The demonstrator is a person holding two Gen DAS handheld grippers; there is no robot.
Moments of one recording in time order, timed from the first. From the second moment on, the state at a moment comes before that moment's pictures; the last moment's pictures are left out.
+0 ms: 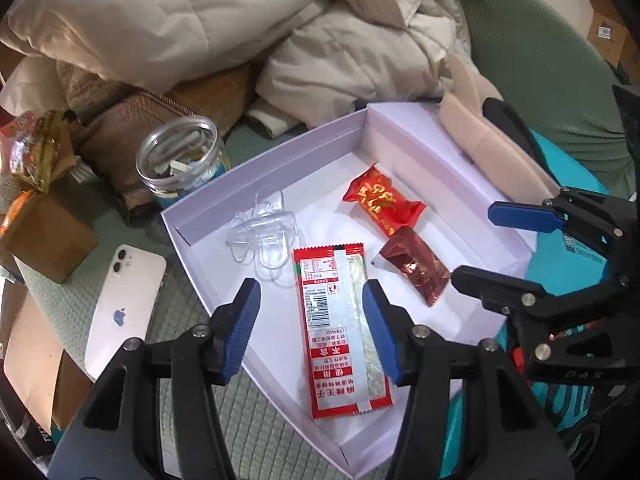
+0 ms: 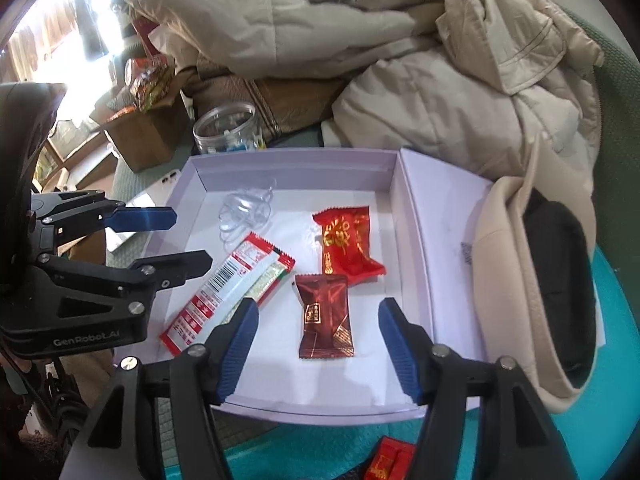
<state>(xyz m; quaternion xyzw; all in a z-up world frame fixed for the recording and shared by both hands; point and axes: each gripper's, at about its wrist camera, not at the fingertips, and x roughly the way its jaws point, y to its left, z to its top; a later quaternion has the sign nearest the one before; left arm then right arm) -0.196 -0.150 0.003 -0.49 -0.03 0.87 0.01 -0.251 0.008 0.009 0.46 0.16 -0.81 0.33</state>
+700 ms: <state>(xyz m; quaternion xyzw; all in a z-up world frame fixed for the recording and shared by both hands) -0.139 -0.146 0.061 -0.44 -0.03 0.90 -0.01 -0.206 0.024 0.062 0.41 0.16 -0.84 0.31</state>
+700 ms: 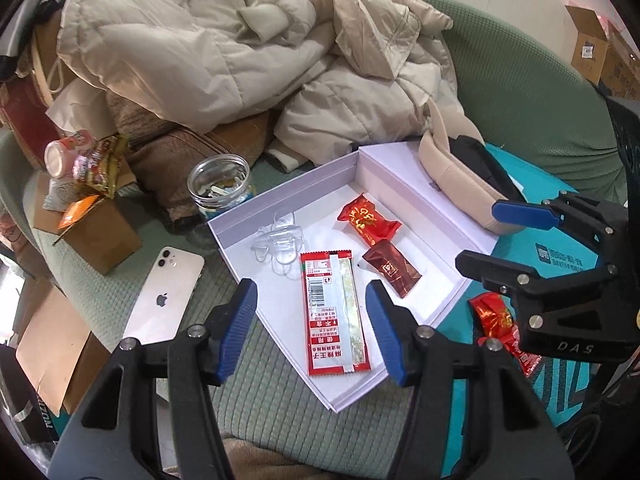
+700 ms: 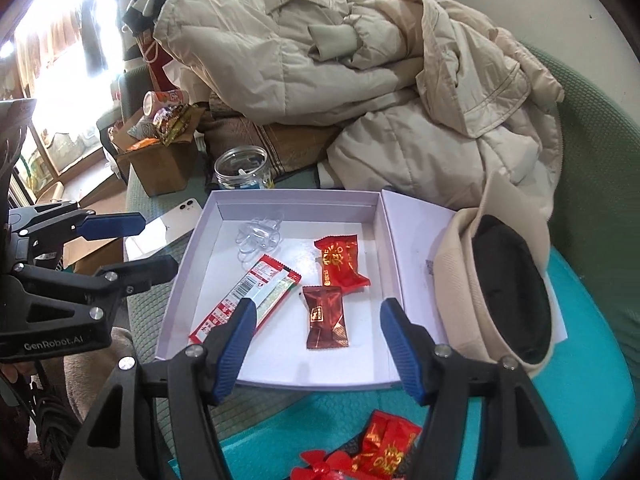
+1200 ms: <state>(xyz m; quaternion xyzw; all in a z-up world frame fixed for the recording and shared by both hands) -0.093 -0.135 0.089 -0.41 -0.03 0.91 -0.03 -0.159 0.049 0.089 0.38 0.14 -0.86 0.31</state>
